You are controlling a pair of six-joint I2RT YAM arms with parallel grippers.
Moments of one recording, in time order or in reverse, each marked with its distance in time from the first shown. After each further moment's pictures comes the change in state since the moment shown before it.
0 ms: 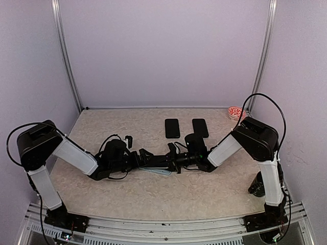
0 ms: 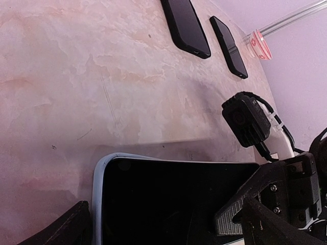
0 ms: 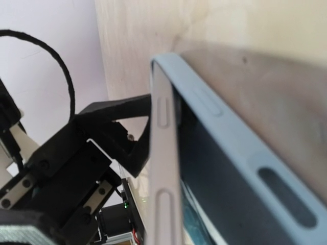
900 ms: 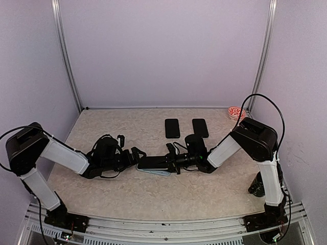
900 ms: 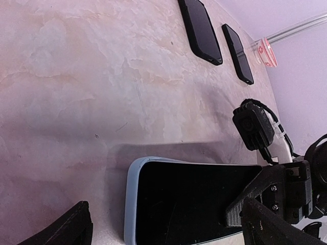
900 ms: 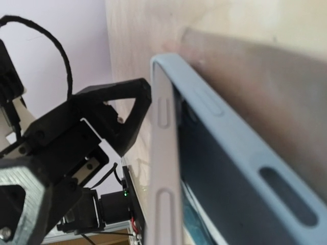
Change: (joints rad) left arm 0.069 -0.130 -0.063 -0.097 0.038 -0.001; right arm 0.004 0.009 -0.006 0.041 -0.037 -0.035
